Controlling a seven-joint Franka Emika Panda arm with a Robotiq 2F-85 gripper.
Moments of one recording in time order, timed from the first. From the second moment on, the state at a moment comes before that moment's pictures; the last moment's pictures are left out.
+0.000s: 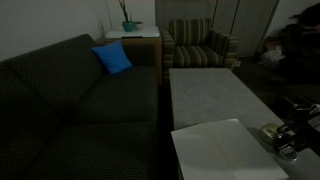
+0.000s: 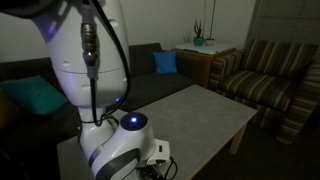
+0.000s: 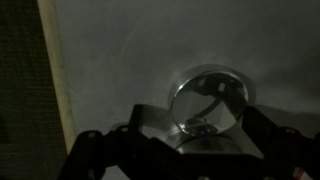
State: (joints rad) arm -0.33 1.42 0.09 -1.79 -0.20 3.37 -0.04
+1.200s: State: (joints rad) arm -0.27 1.39 0.09 -1.69 -0.17 3.01 -0.08
